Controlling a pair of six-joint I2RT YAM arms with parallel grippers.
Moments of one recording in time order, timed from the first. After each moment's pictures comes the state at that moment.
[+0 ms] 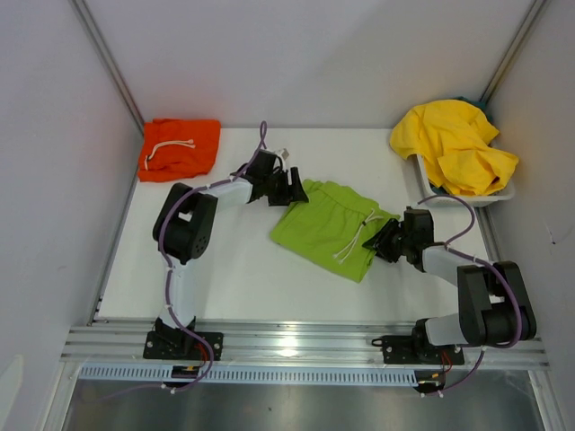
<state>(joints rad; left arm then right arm) -0.43 2.11 1.42 -0.11 0.38 -0.52 0.12 1.38 0.49 0.06 -0.32 0.79</state>
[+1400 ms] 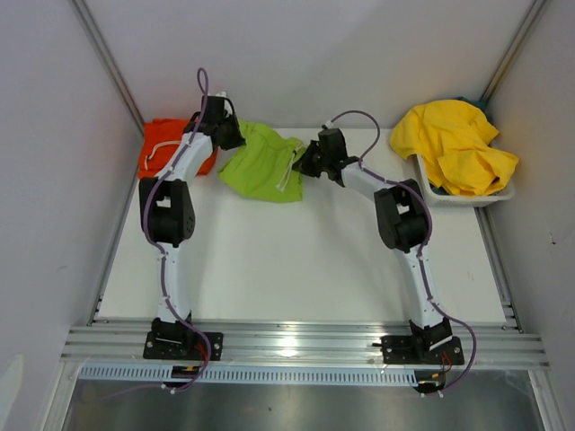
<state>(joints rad) -0.15 2.25 2.02 -0.48 0.14 -0.41 0.44 2.36 1.83 -0.05 -0.25 0.83</state>
